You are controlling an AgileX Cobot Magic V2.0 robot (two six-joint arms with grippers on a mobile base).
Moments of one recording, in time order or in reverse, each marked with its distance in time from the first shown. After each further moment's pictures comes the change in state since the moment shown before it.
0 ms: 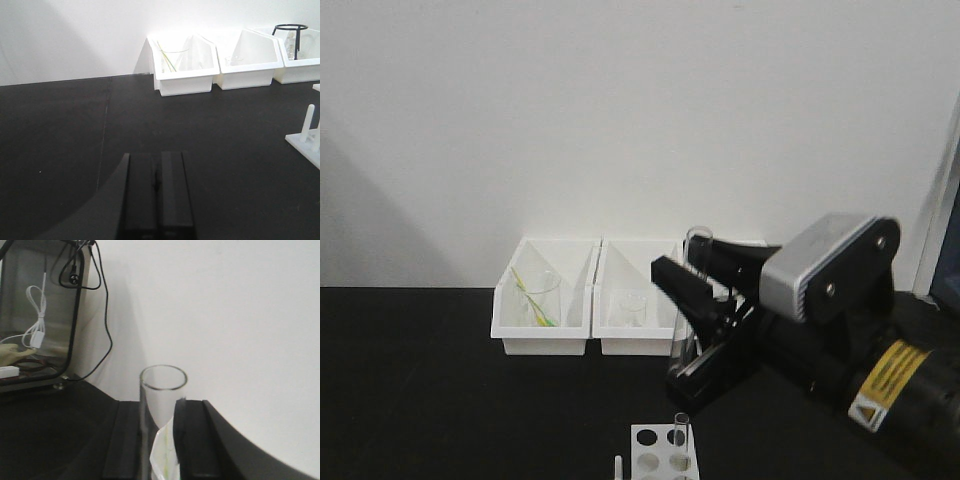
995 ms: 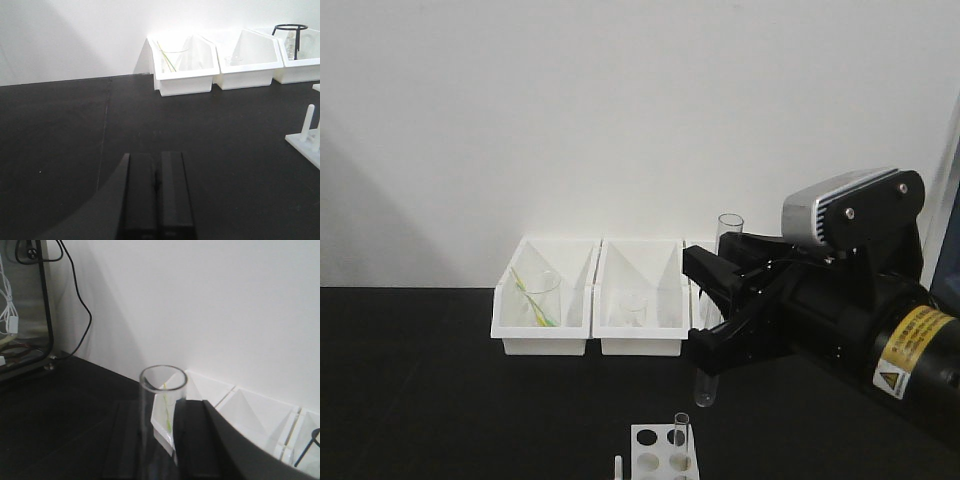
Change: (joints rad) left arm 0.000 0.000 0.000 0.000 0.000 0.000; right arm 0.000 -0.046 -0.062 -0.006 0.267 0.204
